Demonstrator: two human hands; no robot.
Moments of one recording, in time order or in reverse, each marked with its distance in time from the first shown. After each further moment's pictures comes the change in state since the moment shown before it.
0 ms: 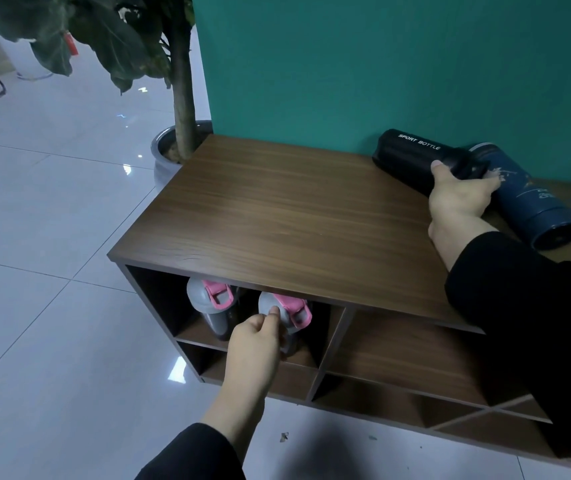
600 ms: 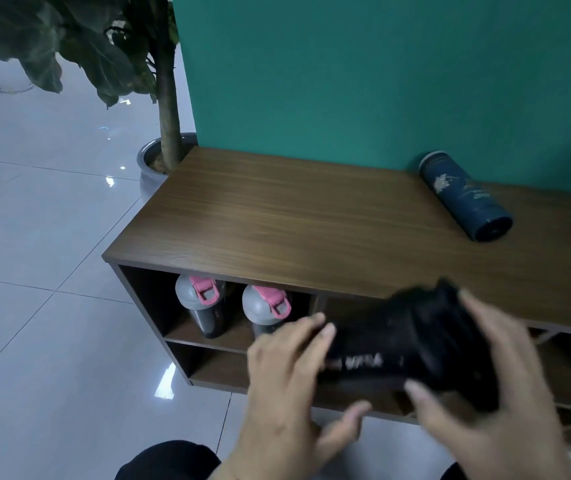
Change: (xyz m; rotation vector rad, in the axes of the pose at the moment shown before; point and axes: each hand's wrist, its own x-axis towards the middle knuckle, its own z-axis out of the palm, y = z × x) left_hand -0.103 -0.006 0.001 0.422 -0.007 1.342; right_hand -0.213 0.031 -0.255 -0.395 -0.585 -0.858
